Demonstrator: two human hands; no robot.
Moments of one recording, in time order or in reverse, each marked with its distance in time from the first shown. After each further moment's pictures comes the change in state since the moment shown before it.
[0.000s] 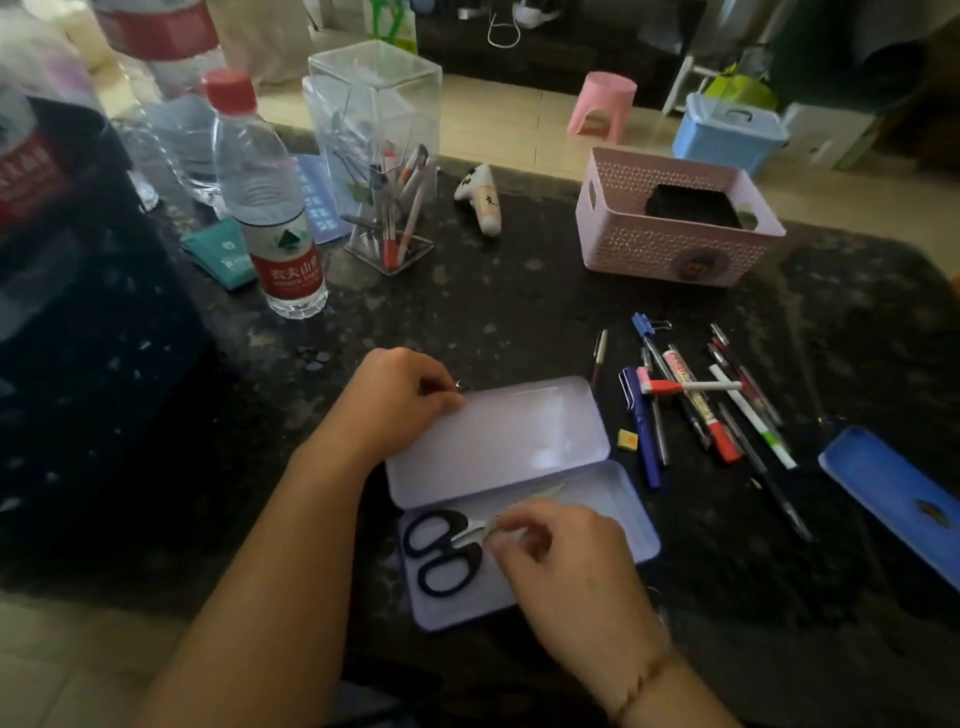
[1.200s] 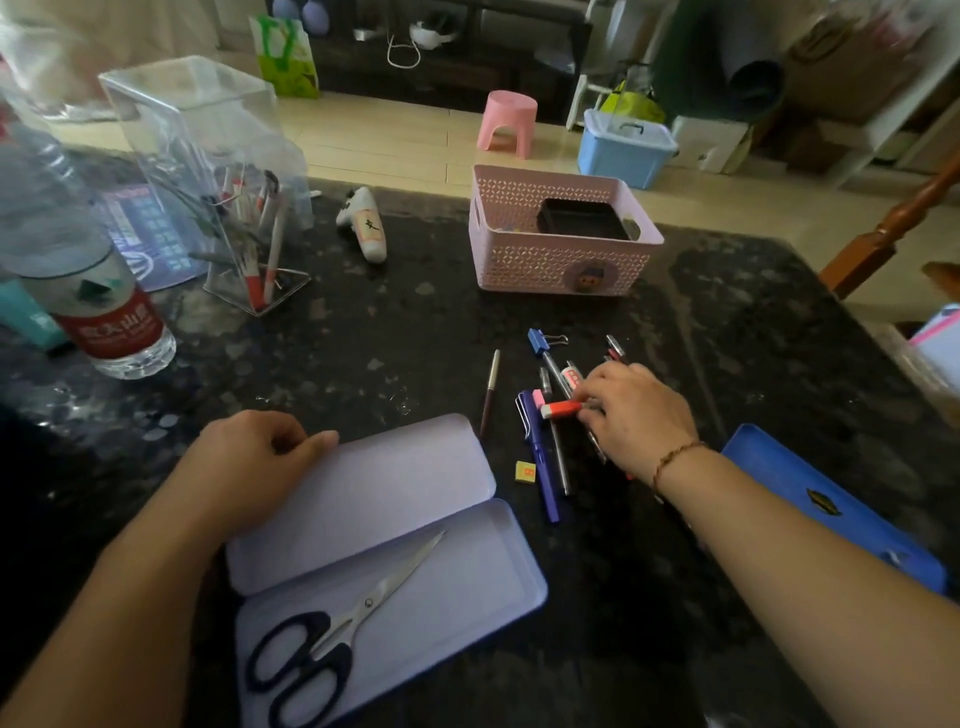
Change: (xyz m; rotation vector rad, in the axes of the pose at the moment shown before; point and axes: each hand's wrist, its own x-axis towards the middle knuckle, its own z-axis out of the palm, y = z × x) left_hand 0.010 0.014 0.005 0.145 -0.094 -0.284; right_hand 0.138 0.117 -0.138 -0.684 0.343 -0.081
